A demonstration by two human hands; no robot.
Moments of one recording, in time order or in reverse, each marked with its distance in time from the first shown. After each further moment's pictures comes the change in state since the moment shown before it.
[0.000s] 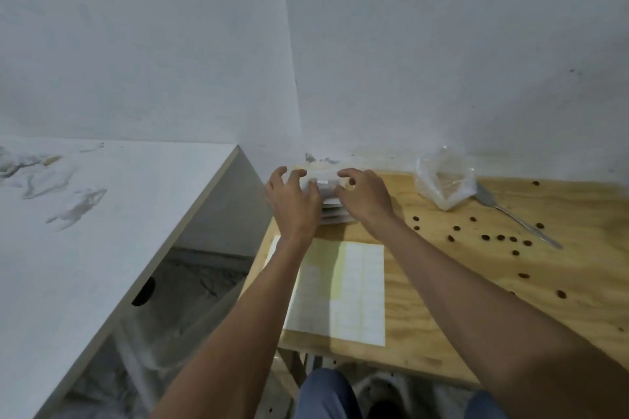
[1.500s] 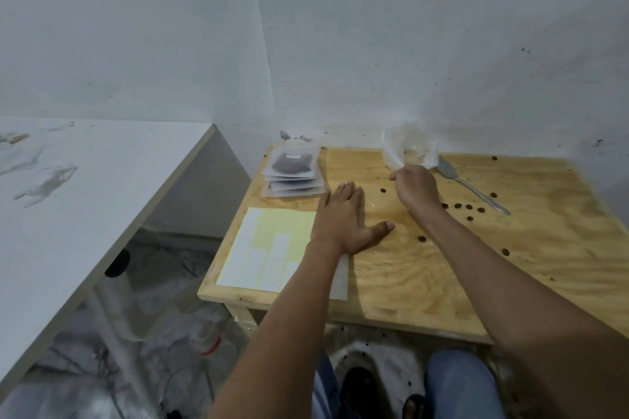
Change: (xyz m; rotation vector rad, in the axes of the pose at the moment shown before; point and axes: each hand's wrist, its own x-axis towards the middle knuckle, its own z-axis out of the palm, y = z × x) left_hand -0.101 0.034 0.060 0.332 -0.567 0.501; right_hand -0.034 0.095 -0.083 0.195 0.132 0.343
